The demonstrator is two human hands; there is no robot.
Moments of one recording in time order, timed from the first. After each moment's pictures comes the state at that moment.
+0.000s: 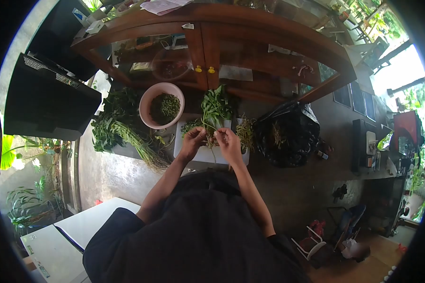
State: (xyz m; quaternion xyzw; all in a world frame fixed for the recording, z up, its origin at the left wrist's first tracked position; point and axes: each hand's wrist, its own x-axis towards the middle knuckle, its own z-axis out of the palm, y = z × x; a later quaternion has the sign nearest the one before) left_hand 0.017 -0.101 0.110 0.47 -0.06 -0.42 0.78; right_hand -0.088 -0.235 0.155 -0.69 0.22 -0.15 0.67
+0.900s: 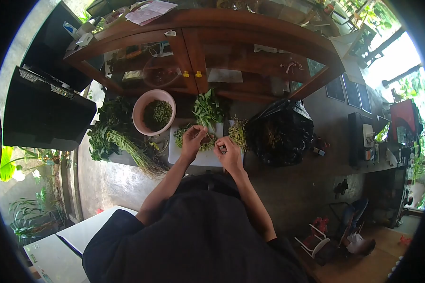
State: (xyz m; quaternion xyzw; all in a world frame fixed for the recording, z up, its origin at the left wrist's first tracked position) left_hand 0.002 -0.142 0.143 0.52 -0.06 -0.35 0.78; right_hand -0.121 -0.247 0.158 -0.81 0.16 -0.26 0.51
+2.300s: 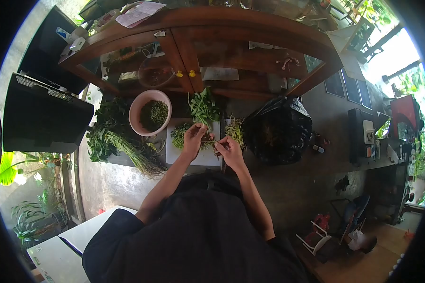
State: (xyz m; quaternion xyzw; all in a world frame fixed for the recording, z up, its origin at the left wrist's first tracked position) left_hand -0.001 -0.161 0.124 0.46 -0.06 -0.37 0.80; right_hand -0.134 -0.272 0.133 -0.63 0.26 -0.09 0.72
